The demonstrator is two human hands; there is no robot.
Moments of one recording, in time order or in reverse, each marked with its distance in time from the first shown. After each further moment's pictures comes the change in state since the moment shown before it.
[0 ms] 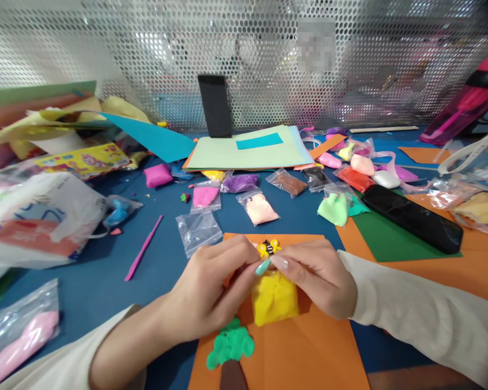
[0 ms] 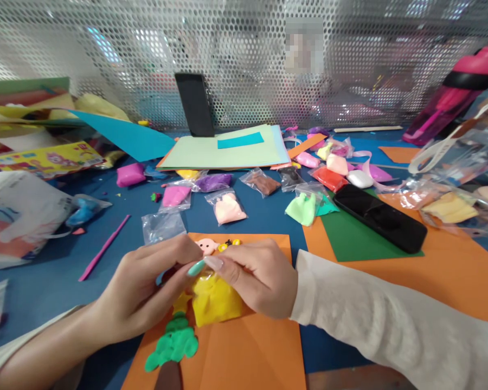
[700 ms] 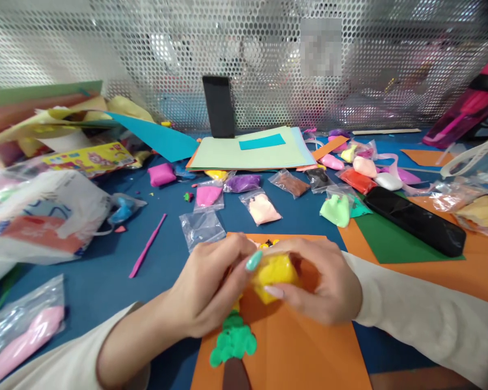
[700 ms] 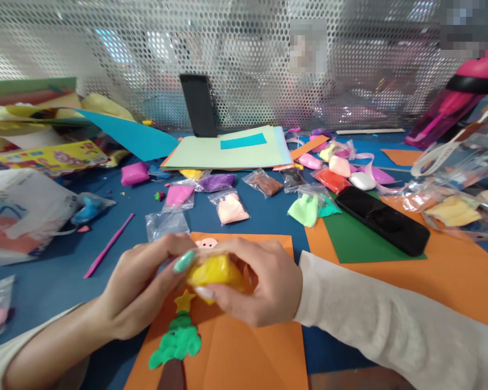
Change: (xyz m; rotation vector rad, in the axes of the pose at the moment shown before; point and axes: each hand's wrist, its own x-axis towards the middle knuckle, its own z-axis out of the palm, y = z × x) left_hand -0.005 -0.003 -0.001 0.005 0.048 -0.023; right_hand -0.003 0.001 0.000 -0.047 0.032 -0.058
